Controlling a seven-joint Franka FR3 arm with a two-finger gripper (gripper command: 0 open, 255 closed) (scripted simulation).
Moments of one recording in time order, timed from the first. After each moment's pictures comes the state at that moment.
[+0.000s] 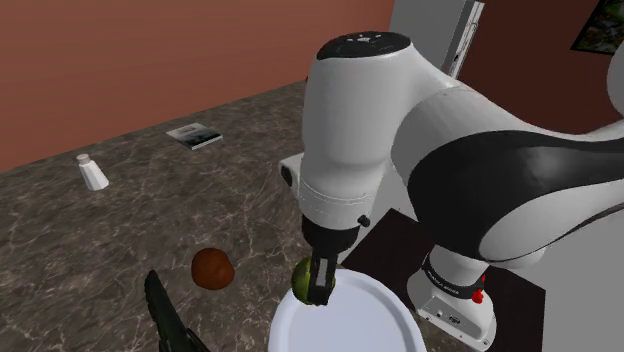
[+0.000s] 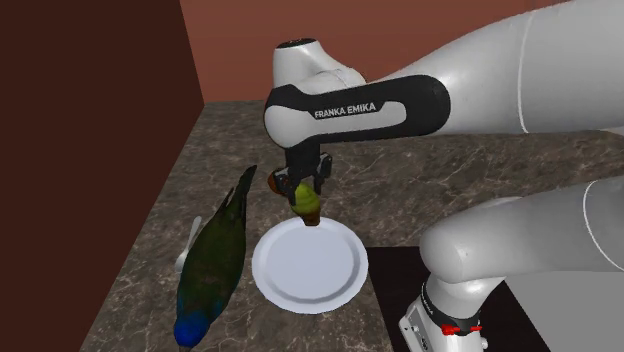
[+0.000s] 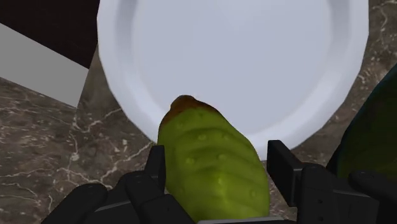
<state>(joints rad) 0.41 -0.69 0.62 -2.55 0.35 1.93 0.24</state>
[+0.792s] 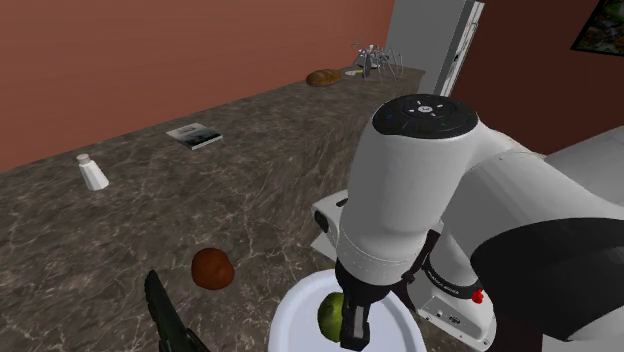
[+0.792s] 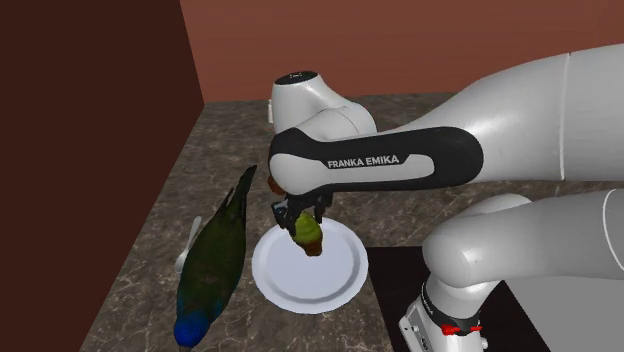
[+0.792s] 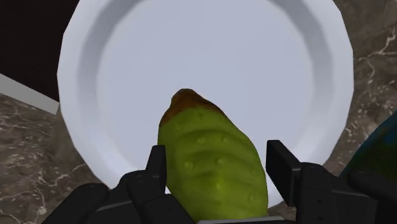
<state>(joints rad) 0.51 -0.78 0.70 -2.67 0.46 1.97 0.32</state>
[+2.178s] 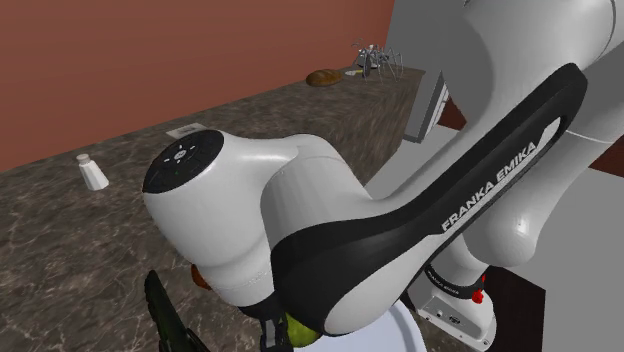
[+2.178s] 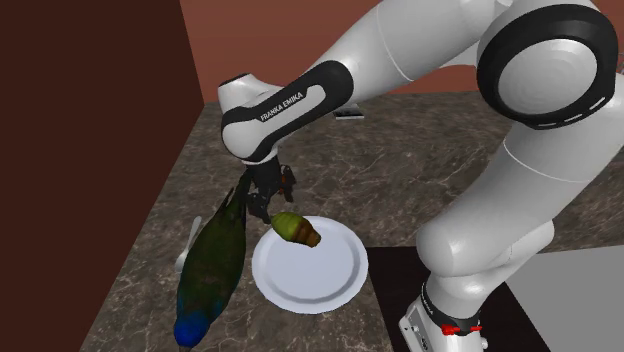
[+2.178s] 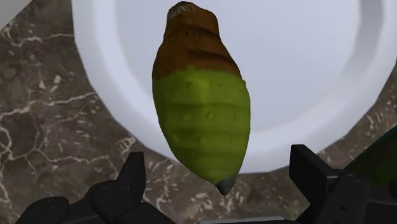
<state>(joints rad) 0.27 -0.12 0.83 -2.27 0.09 1.95 0.09</state>
